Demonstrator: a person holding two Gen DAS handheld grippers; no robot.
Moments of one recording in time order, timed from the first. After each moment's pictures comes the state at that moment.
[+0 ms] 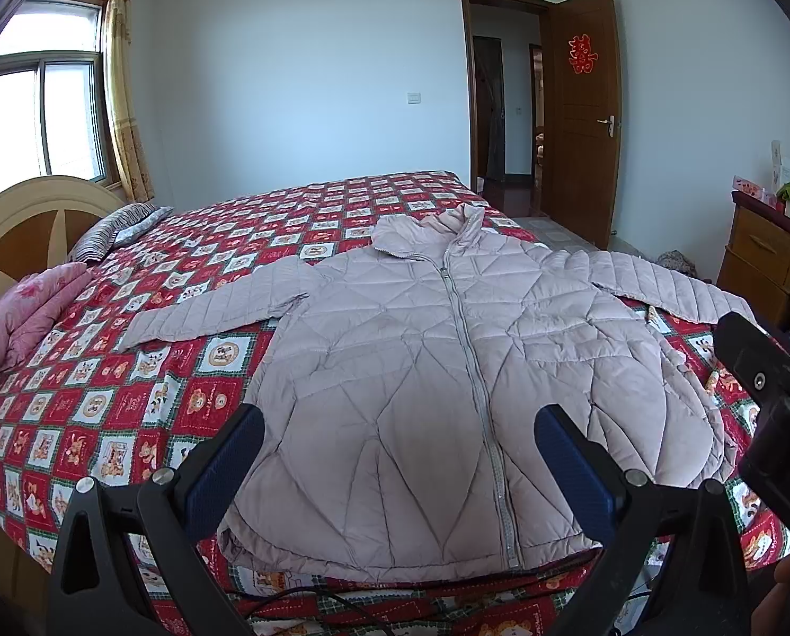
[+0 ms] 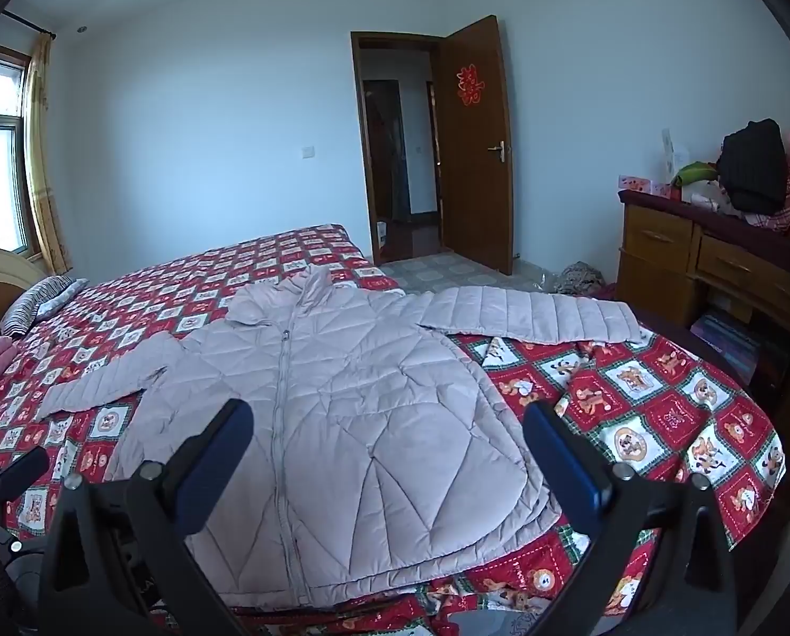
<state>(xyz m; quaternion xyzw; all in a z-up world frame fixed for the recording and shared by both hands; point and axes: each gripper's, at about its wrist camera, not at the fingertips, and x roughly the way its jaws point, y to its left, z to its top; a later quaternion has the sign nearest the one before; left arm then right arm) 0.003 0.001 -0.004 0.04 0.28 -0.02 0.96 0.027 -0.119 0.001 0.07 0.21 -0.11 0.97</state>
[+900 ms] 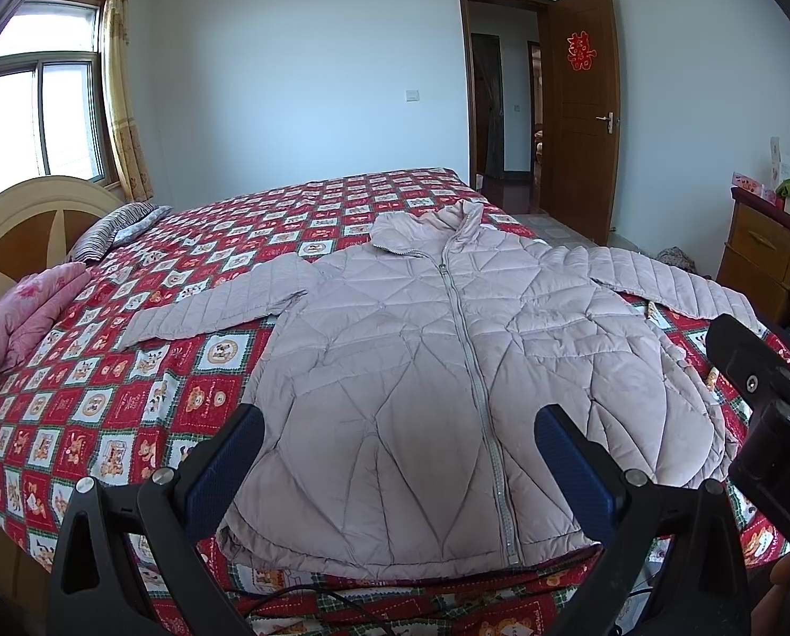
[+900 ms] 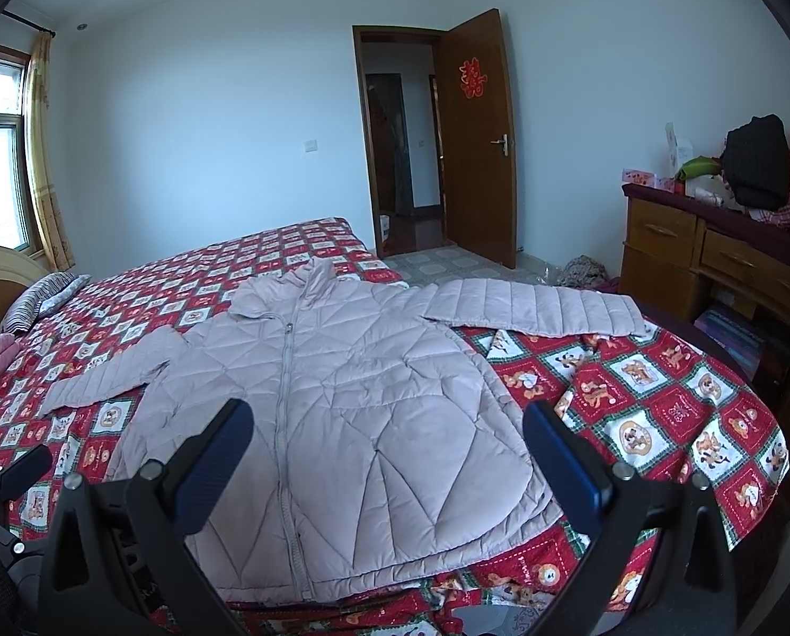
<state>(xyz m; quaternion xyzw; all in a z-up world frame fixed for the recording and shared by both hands) 0.000 0.000 -0.006 0.04 0.28 -0.02 0.96 0.030 -0.120 0.000 0.08 0.21 -0.11 0.97</state>
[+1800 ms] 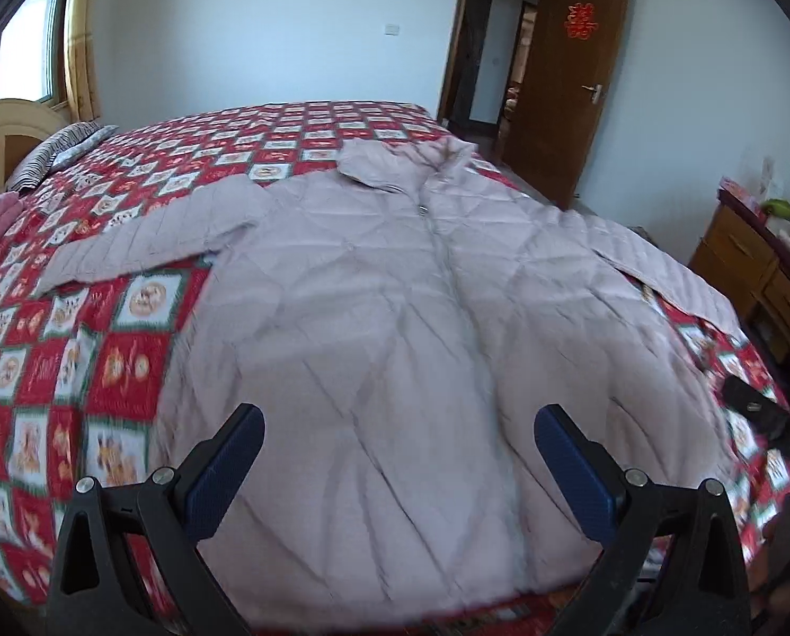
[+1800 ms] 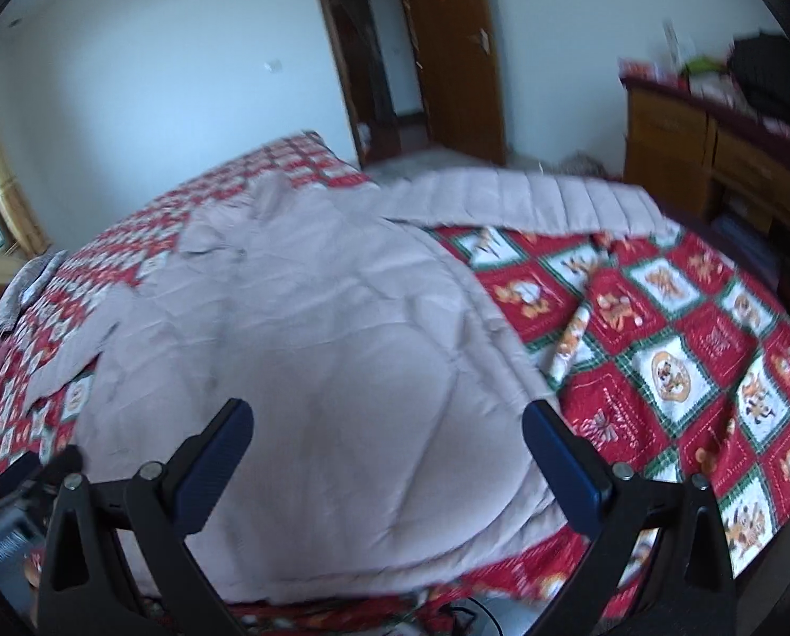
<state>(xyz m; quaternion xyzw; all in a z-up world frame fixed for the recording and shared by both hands) 0.104 0.038 -0.048 -0.03 0.38 -0.09 0.92 0.102 -0.206 -0.060 0.14 0.35 -0.12 0.92</state>
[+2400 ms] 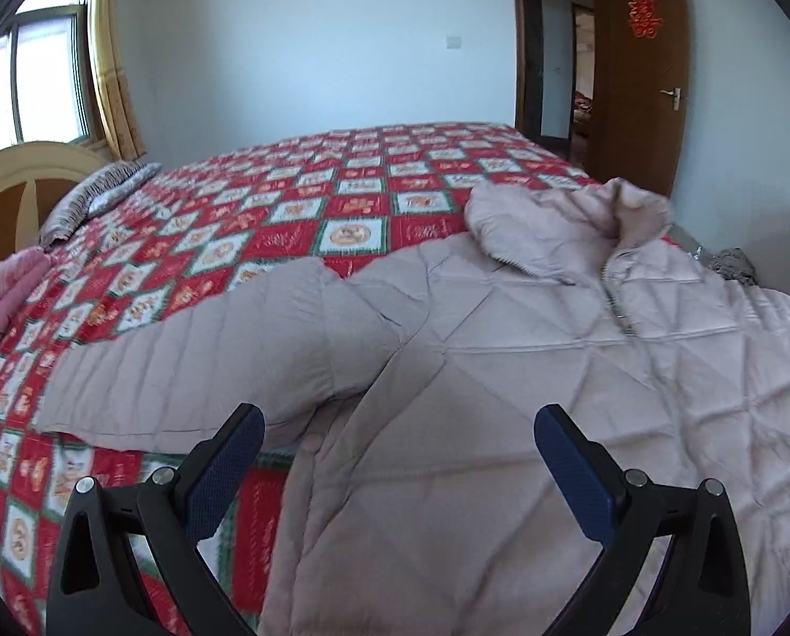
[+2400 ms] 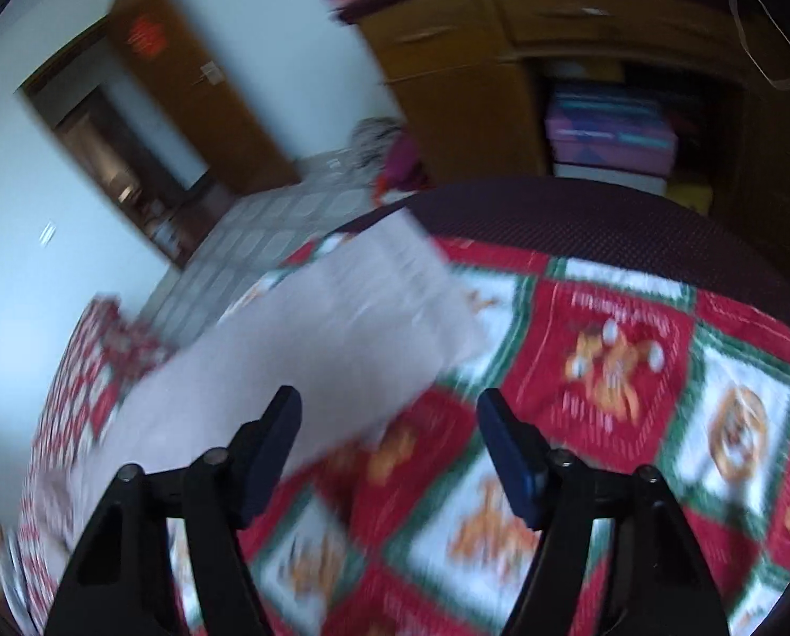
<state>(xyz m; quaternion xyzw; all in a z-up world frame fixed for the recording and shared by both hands) 0.326 0.098 -0.090 0.02 0.35 0.01 0.94 0.202 -0.534 -0.108 0.40 0.28 -0.34 0.80</state>
